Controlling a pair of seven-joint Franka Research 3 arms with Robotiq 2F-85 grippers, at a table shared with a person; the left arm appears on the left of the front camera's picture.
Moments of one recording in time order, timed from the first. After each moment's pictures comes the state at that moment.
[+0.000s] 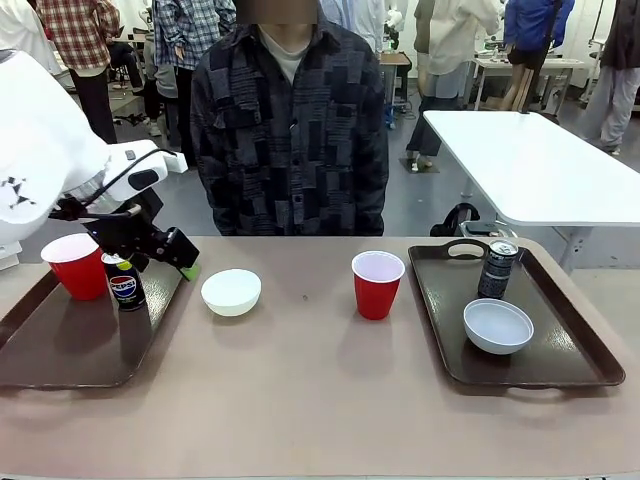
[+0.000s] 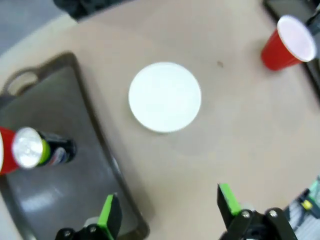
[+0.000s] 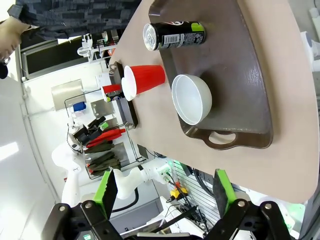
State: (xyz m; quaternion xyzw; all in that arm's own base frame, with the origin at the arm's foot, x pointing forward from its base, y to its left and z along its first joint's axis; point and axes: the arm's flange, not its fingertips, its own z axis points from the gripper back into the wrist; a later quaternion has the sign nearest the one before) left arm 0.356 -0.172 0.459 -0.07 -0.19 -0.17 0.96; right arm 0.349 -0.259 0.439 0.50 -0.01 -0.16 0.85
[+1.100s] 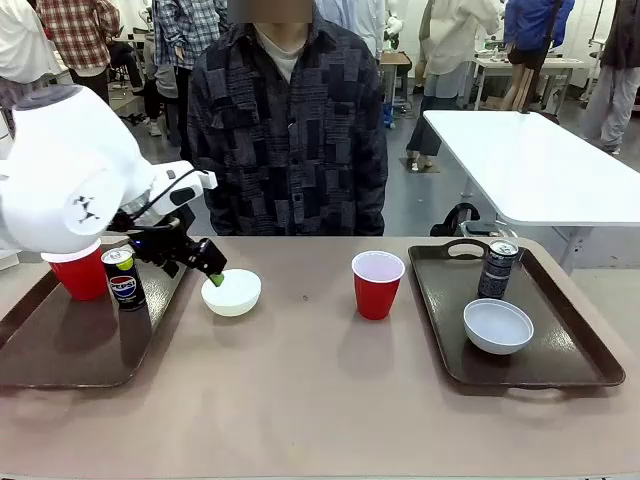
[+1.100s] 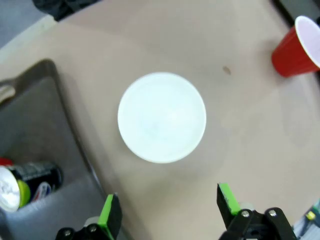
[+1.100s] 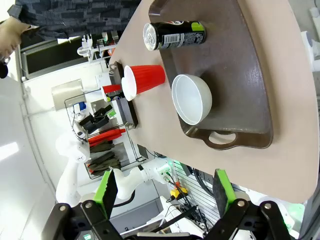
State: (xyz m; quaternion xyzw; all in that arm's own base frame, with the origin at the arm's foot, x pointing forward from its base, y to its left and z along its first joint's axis) left arm 0.407 -0.202 0.413 -0.07 -0.18 -0.18 0.96; right arm 0.348 -0.259 0.439 0.50 -0.01 -0.16 0.85
